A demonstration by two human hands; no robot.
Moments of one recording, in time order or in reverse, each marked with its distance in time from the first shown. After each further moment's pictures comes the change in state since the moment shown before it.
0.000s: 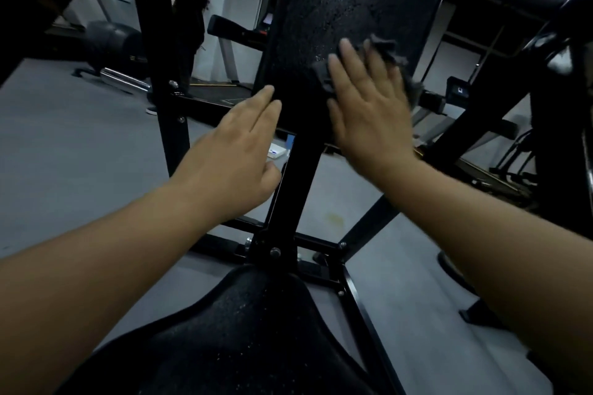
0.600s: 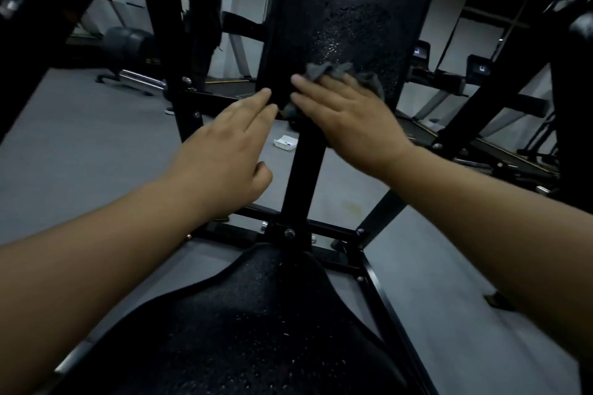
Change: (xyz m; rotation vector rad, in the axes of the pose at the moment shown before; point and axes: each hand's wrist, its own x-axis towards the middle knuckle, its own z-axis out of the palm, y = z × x) left_hand -0.025 0.002 -0.010 0.112 -0.103 0.031; right_hand -0.021 -0.010 0.003 0.135 -0.103 -0.355
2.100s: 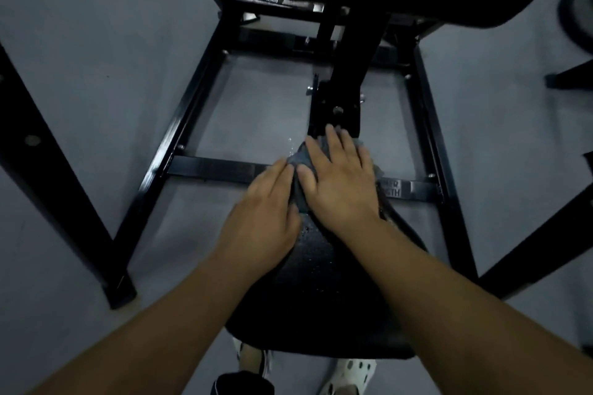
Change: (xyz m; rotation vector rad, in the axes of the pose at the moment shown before) left_hand -0.088 0.008 -0.010 -0.435 -0.811 -0.398; right_hand -0.032 -0.182 -0.037 0.773 -1.089 0.832
